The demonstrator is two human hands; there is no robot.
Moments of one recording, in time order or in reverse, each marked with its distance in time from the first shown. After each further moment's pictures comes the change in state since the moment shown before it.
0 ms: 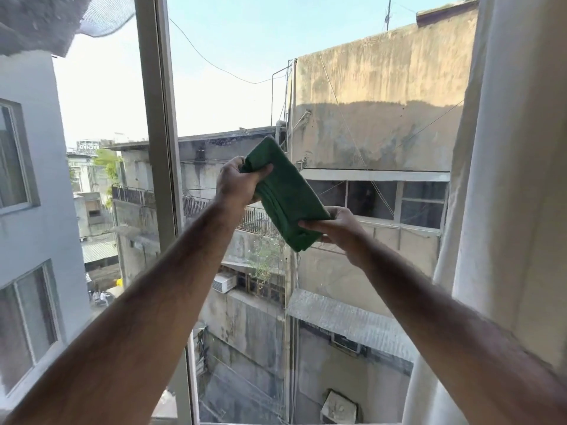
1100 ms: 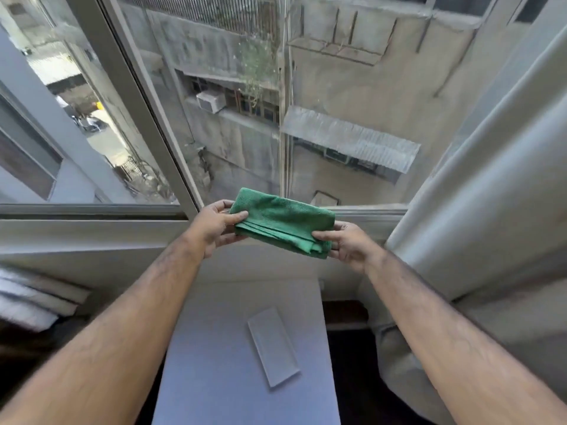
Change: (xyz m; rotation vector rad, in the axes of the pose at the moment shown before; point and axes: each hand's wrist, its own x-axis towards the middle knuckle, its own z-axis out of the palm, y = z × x) left_hand -0.261 -0.412 -0.113 -0.012 -0.231 -1.035; right_hand -0.252 0.376 0.099 0.399 -0.033 0.963
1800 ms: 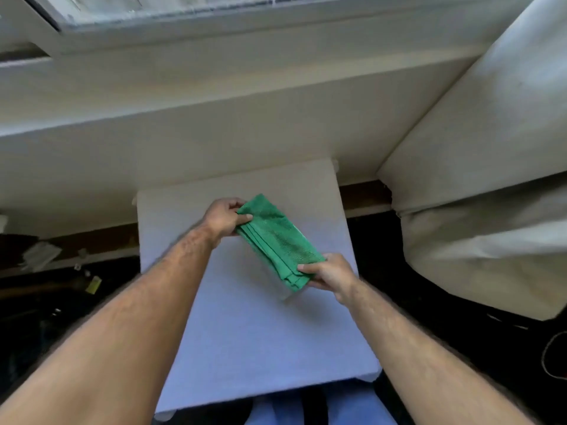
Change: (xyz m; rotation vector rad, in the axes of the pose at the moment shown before) left_hand 0.155 -0.371 -0.022 0.537 -0.050 -0.366; right_hand 0.089 0.429 -0.002 0.055 0.226 0.557
